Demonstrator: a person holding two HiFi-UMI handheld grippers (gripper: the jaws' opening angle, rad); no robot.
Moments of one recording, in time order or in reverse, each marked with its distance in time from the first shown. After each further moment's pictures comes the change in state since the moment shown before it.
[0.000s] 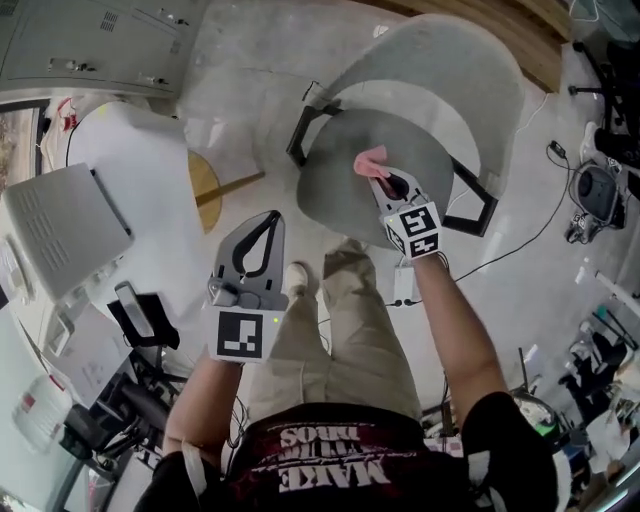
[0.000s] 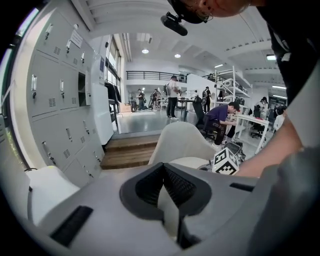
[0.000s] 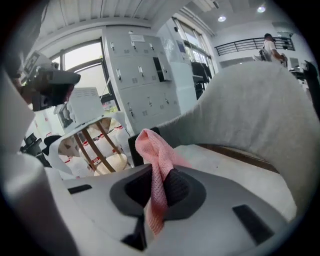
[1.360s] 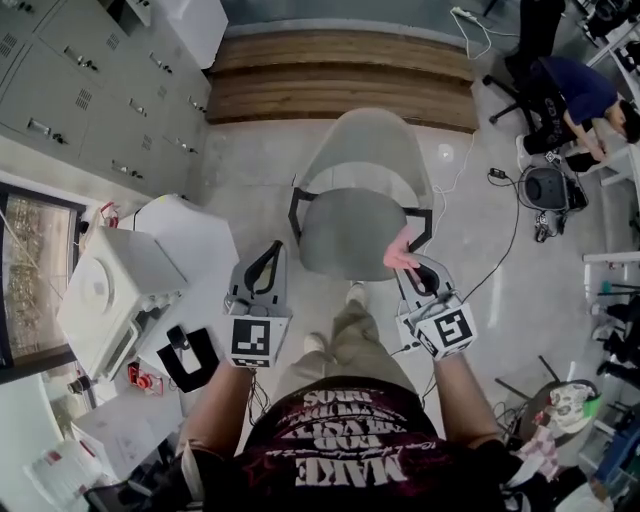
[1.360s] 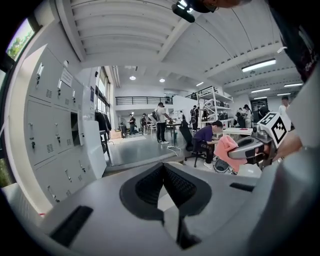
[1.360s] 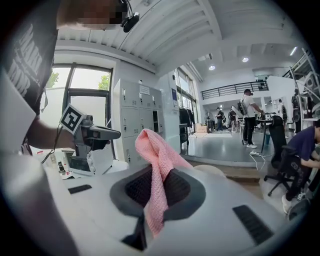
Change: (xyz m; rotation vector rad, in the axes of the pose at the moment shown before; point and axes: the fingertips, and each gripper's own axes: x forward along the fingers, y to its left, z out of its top) left arm -0.157 -0.037 0.172 0.127 -0.244 -0.096; right arm -0.352 0.148 0.211 -0.063 -0.368 -0.260
